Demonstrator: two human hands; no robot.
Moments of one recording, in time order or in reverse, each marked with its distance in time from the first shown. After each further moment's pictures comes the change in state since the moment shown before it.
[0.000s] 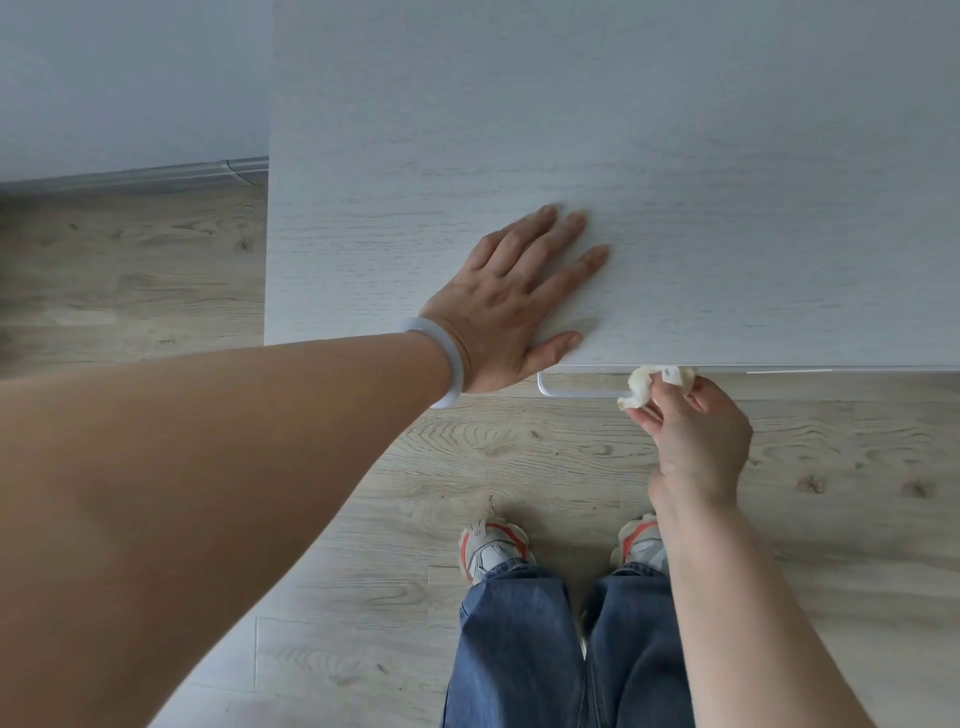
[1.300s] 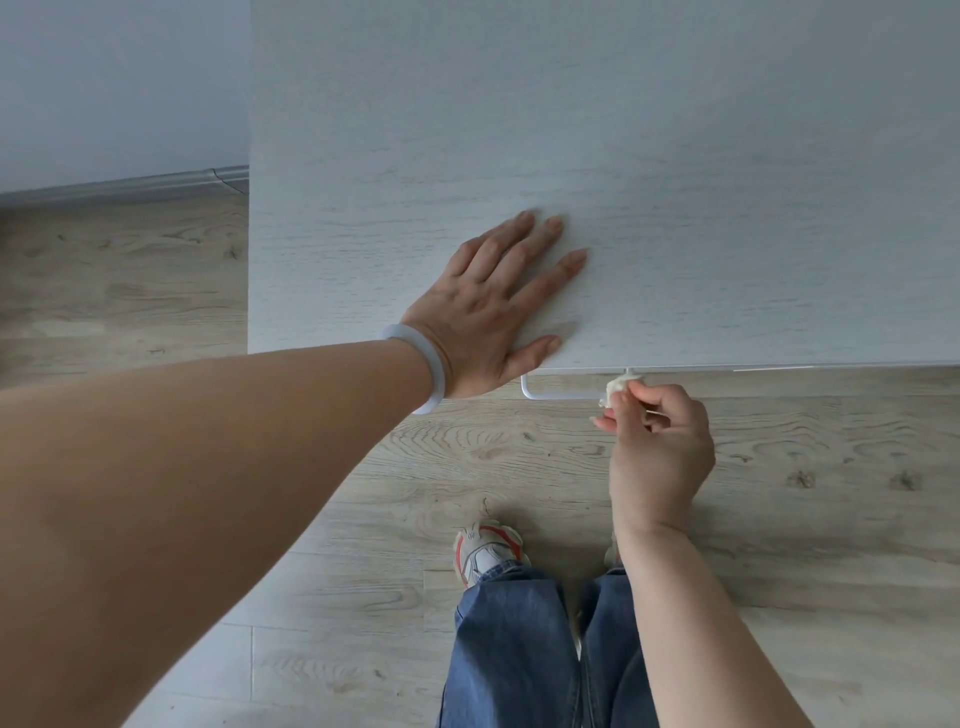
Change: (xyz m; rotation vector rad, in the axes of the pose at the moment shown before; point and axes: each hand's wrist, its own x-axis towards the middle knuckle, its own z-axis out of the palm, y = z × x) left_hand 0.000 0.000 0.001 0.001 0.035 0.014; right_hand -0.014 0.026 0.000 -0.223 0.047 -0.400
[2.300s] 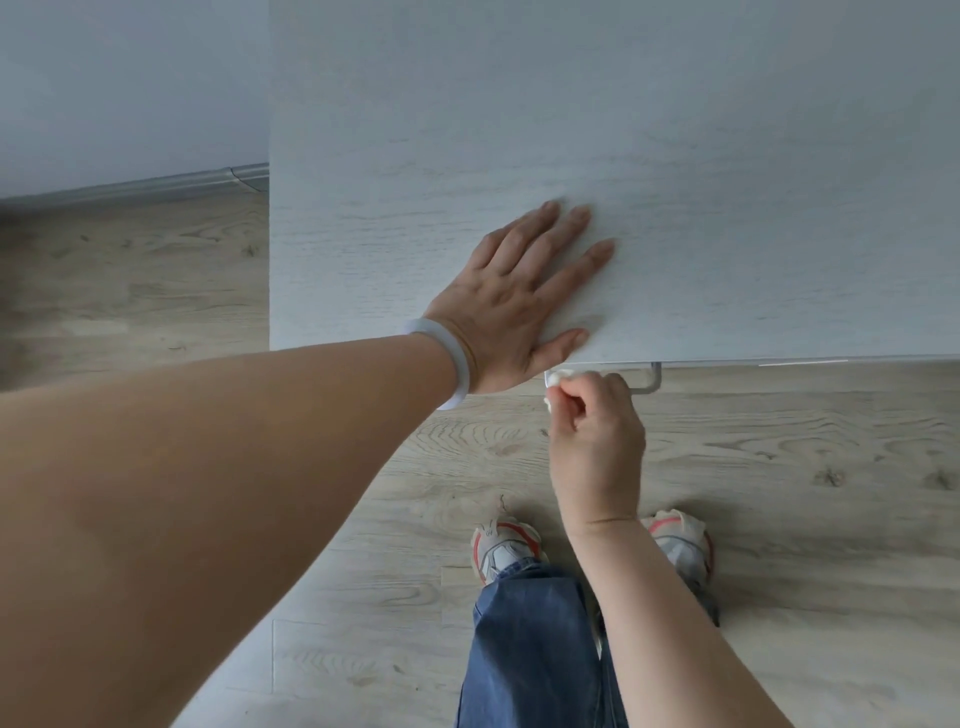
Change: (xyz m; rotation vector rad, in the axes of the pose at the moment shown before) left_hand 0.001 0.001 0.000 0.013 -0.008 -0.002; right_hand -0.028 0.008 0.040 -0.410 -0.185 -0.468
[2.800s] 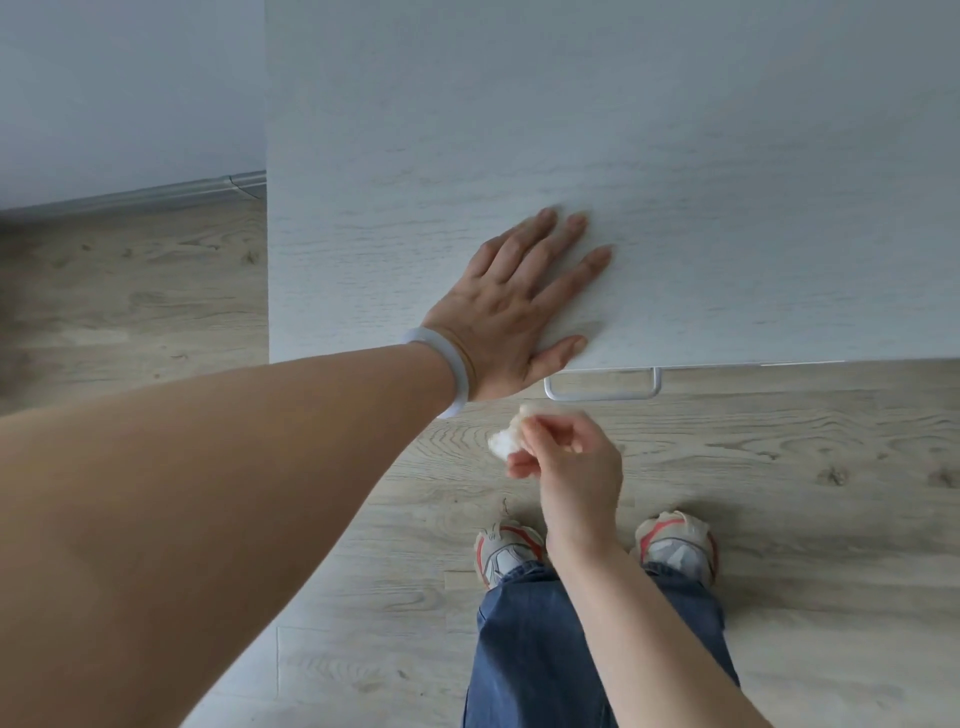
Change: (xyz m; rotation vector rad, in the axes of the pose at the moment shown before) left_hand 0.000 -0.001 0.000 -0.005 0.013 0.002; right_hand -0.021 -0.016 0.004 0.725 -0.187 0.747
